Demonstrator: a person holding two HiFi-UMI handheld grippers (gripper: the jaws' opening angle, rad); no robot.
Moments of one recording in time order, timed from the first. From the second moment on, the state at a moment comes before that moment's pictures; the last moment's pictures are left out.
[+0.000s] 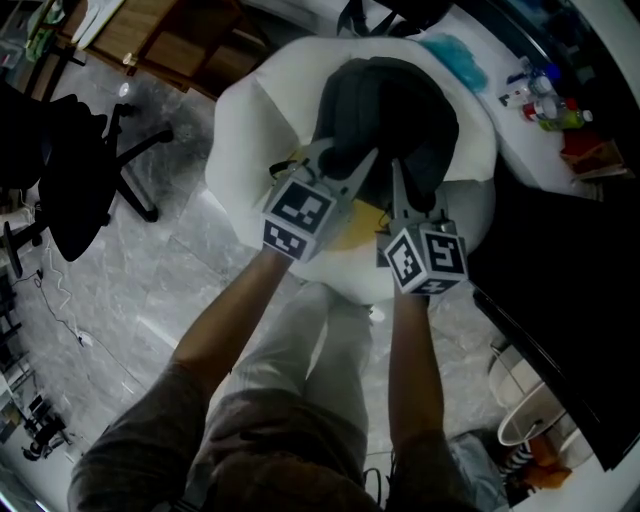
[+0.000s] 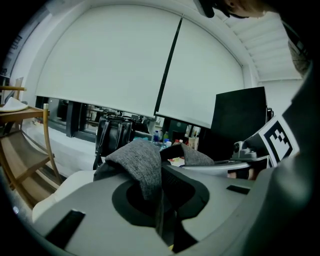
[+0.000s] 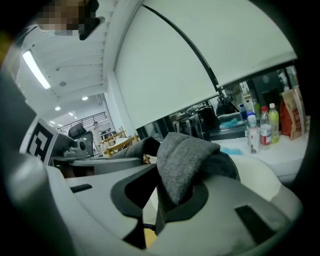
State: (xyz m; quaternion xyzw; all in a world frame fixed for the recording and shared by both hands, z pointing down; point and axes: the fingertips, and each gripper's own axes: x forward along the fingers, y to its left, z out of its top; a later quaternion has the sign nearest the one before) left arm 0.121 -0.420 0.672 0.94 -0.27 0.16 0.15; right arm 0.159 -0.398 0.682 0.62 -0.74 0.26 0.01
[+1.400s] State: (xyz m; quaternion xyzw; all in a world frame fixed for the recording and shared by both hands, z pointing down) left arm 0.098 -0.384 0.669 0.90 -0.34 0.20 0.18; right arm 0.177 -0.343 0.688 0.67 -0.68 0.29 0.04
